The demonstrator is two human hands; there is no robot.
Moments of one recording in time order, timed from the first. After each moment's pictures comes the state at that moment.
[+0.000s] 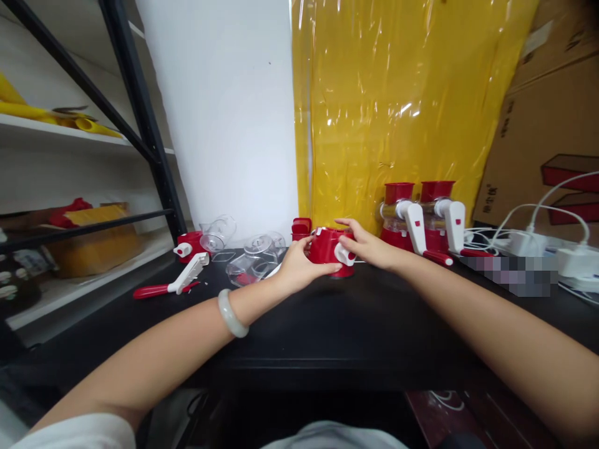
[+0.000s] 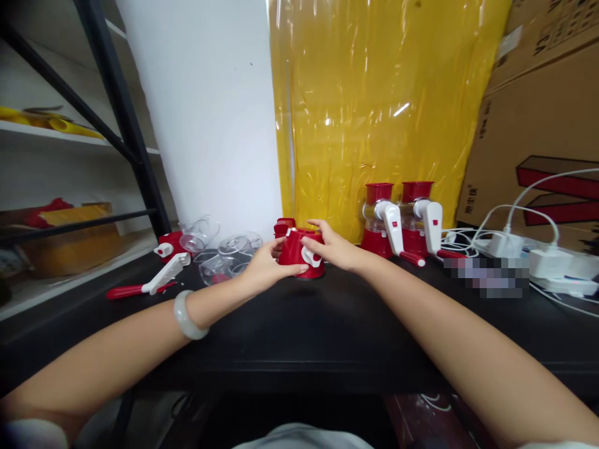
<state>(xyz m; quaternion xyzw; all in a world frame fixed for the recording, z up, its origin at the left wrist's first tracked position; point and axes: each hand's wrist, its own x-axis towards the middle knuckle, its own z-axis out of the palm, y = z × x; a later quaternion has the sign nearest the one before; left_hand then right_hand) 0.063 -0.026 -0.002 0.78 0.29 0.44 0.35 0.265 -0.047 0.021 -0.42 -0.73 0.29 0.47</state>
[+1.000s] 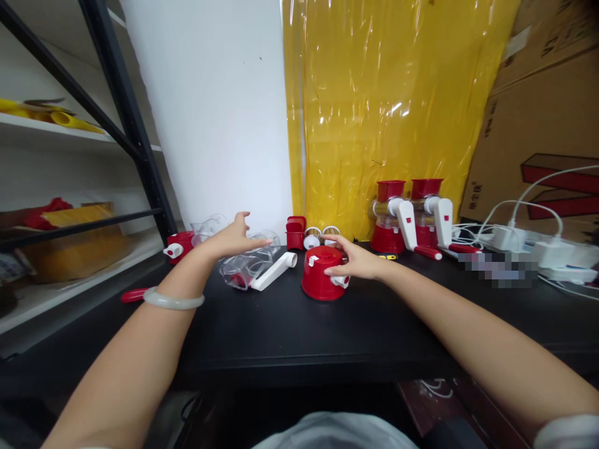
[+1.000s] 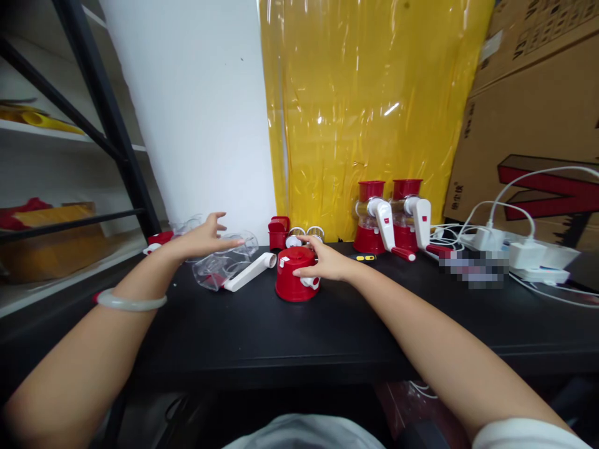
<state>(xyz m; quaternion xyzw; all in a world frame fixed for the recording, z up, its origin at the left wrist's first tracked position) -0.046 0.014 0.074 0.81 0.53 0.26 0.05 0.261 -0.046 -0.011 -0.41 -0.76 0.32 0.39</state>
